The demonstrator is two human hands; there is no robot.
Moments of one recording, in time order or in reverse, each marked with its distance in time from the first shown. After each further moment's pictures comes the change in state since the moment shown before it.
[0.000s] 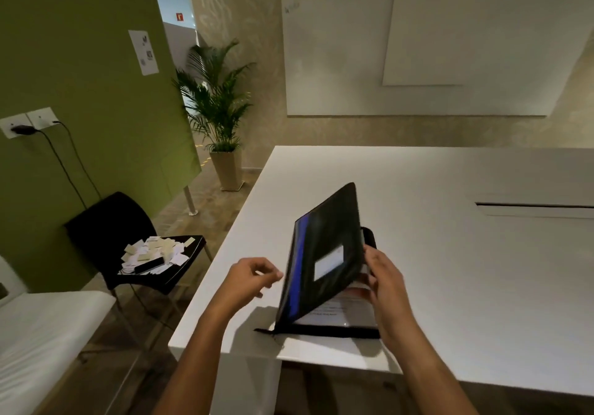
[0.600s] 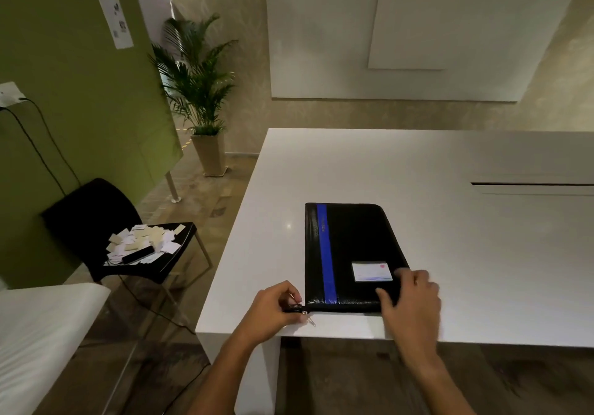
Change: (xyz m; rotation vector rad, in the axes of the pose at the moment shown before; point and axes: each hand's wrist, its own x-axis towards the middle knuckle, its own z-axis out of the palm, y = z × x) left_hand -0.029 -0.114 0.015 0.131 -0.218 0.086; right_hand -0.039 0.089 -0.005 -1.361 0.448 -0.266
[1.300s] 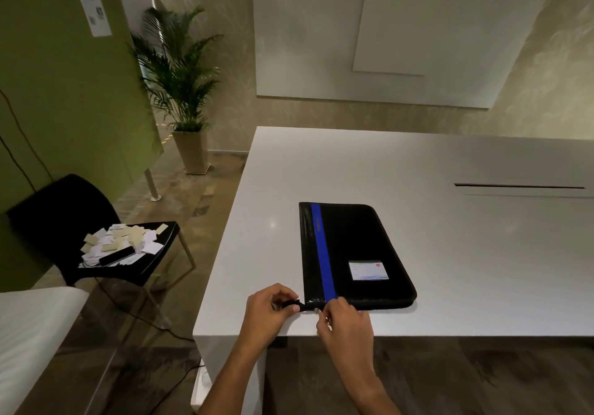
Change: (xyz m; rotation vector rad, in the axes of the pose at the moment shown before) left_hand -0.009 -0.004 0.009 -0.150 0.221 0.011; right_hand -0.071 -0.092 0.043 0.062 -0.195 -0.155
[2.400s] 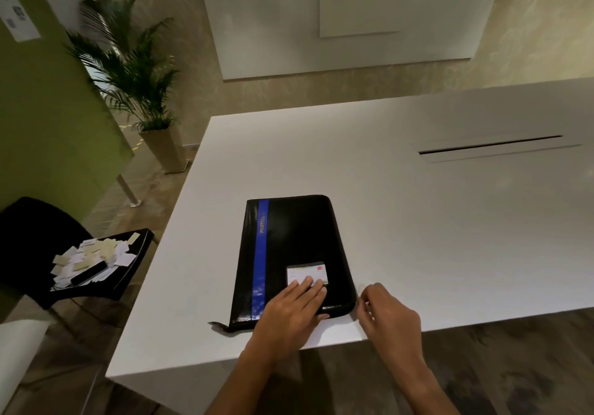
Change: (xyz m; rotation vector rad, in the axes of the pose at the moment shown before) left_hand 0.031 0.057 0.162 0.958 -0.019 1.005; right_hand 0.037 0.204 -0.076 0.020 0.209 -0.063
